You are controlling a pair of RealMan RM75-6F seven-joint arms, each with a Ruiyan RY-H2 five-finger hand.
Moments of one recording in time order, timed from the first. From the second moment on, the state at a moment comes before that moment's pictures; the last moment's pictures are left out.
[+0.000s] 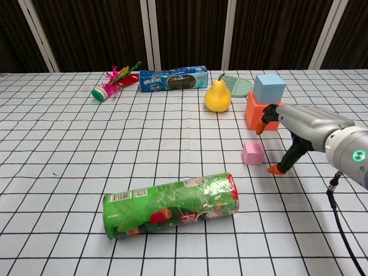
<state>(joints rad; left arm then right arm) -0.08 -1.05 -0.07 -1.66 1.29 1.38 0.08 0.63 -1.70 0.19 -1.68 -0.82 1.30 -0.72</state>
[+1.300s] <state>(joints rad) -0.08 -1.05 -0.08 -1.65 1.29 1.38 0.07 0.69 -1.74 0.25 -1.62 -0.74 1.24 -0.78</state>
